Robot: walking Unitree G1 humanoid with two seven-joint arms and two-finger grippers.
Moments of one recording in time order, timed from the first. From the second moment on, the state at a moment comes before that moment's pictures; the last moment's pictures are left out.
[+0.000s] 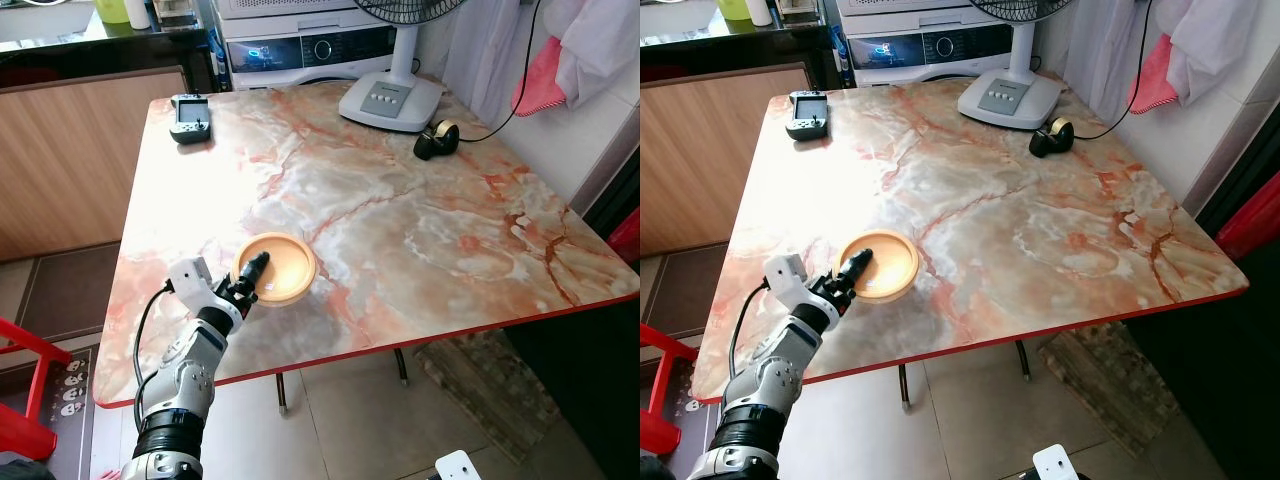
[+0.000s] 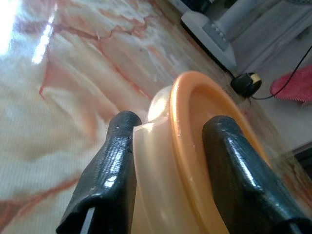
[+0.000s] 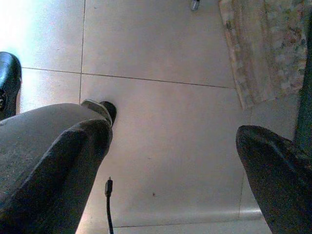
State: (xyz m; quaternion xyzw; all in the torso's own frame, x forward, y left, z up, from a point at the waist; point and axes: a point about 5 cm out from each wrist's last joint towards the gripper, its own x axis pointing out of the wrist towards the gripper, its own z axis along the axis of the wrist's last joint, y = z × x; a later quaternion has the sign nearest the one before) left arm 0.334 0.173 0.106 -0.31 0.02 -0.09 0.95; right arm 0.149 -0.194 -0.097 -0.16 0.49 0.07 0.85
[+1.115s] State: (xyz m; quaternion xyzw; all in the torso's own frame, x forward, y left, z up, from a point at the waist) left arm 0.297 0.211 0.180 0.07 -0.12 0.05 0.99; right arm 0.144 -0.193 -0.098 -0.13 0.49 0.04 0.86
